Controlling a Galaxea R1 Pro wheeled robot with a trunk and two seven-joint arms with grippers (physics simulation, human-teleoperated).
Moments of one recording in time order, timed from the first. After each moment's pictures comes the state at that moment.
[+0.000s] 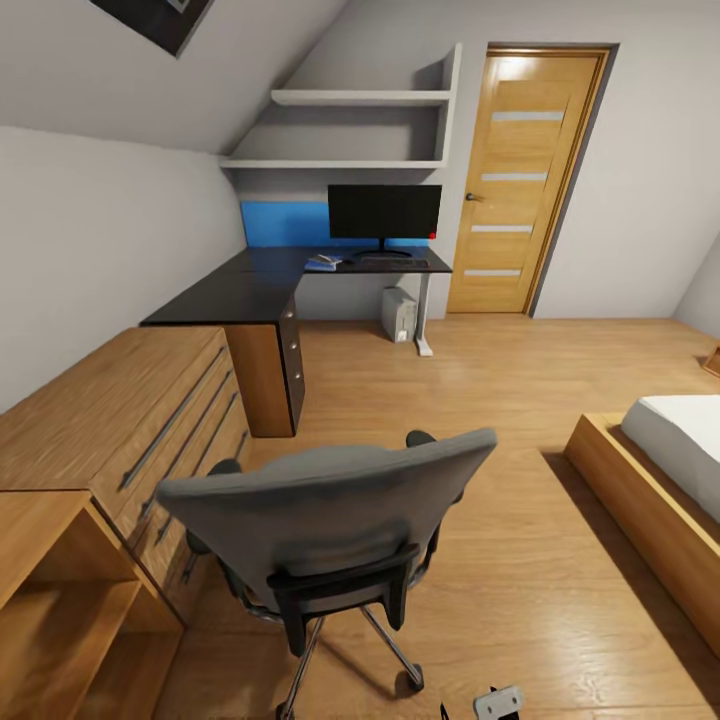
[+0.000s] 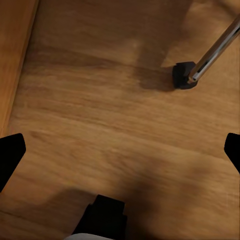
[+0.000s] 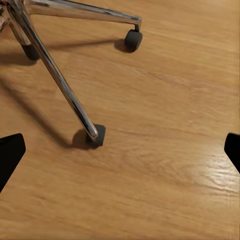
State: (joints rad) left arm -0.27 0.01 -0.72 -0.19 0.89 -0.26 0.27; right arm -0.36 0.03 0.34 -0.03 -0.04 -0.62 -0.12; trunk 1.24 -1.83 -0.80
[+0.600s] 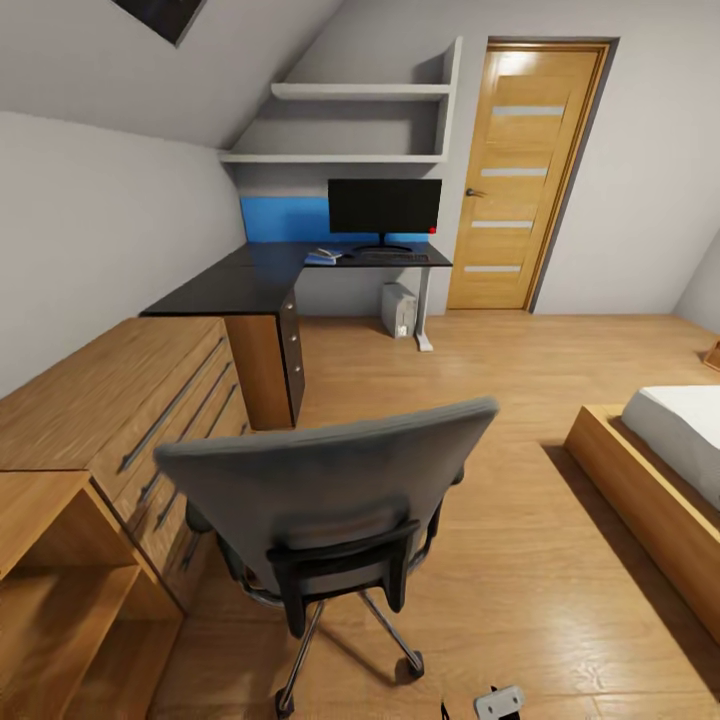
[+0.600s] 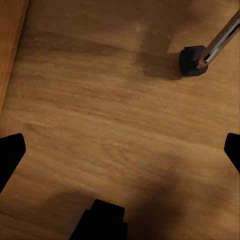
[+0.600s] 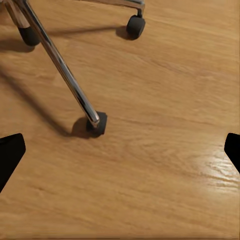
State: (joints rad) left arm -0.27 0.01 -0.71 -0.19 0.89 -0.26 0.27; right arm -0.36 0.03 0.34 -0.03 -0.04 -0.62 -0.12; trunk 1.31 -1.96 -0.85
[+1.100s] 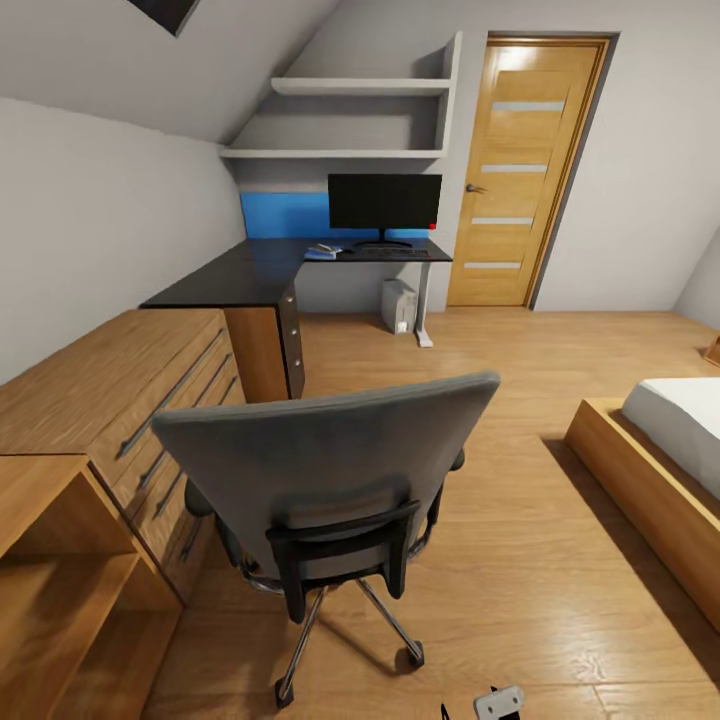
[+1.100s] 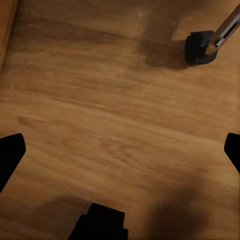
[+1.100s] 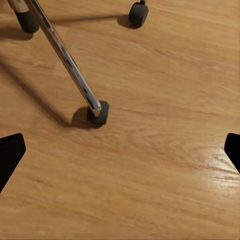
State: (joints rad) left arm -0.27 0.01 -0.71 -0.19 0.89 -0.26 0.27; right arm -0.36 0.03 0.34 -0.03 -0.04 -0.62 -0.12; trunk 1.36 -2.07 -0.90
